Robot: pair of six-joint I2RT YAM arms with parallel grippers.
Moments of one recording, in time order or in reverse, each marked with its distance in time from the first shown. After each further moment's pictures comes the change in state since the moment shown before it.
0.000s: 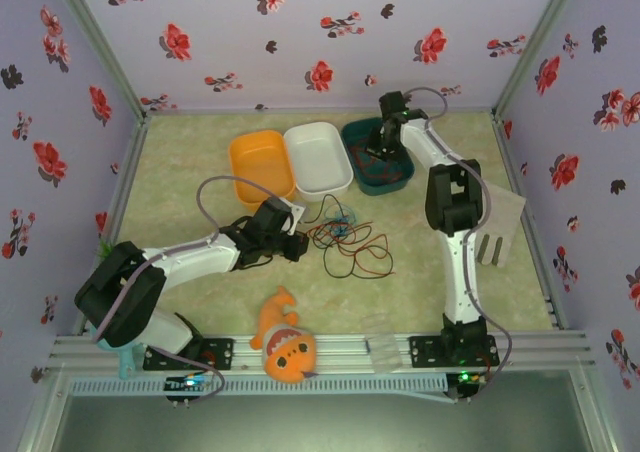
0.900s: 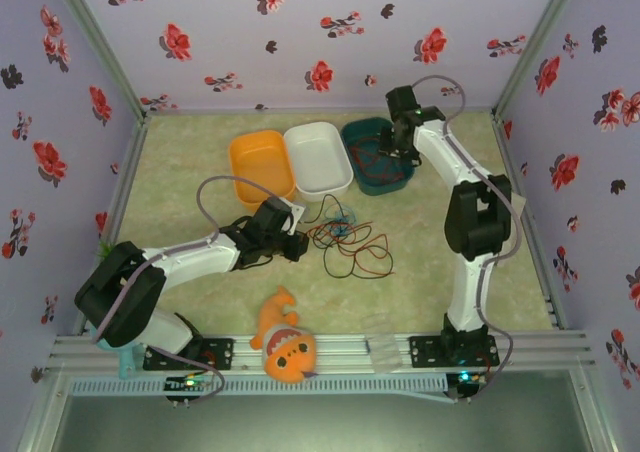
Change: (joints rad) left arm 0.000 0.000 0.001 0.000 0.000 0.000; right arm 0.029 -0.370 -0.280 -0.037 0.213 -0.074
